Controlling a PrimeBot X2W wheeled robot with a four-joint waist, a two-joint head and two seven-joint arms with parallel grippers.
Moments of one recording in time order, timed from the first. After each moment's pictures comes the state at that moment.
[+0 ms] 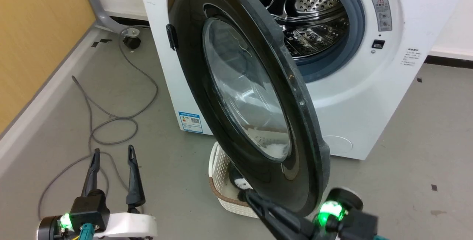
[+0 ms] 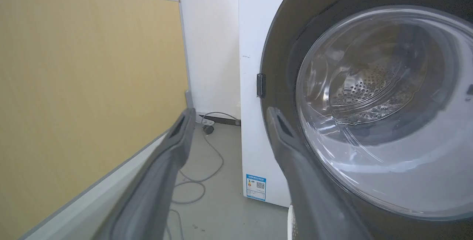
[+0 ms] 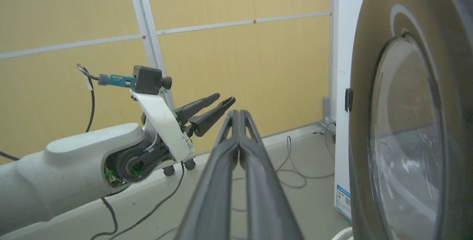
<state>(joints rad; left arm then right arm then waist) 0.02 0.07 0.00 -0.01 -0.05 0.14 -0.26 -0.19 -0.36 0.79 -0.22 0.53 0.13 -0.26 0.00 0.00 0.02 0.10</state>
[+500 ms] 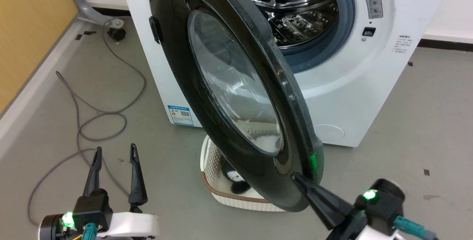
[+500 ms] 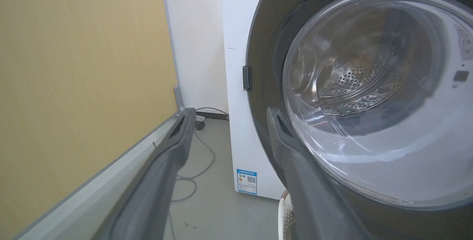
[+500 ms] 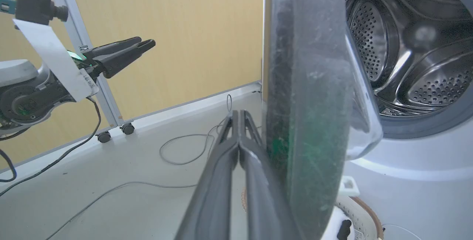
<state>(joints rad) 0.02 0.06 0.00 -0.02 -0.04 0.14 -0.26 -0.14 -0.39 0.61 -0.01 0.40 0.13 -0.26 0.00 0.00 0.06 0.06</state>
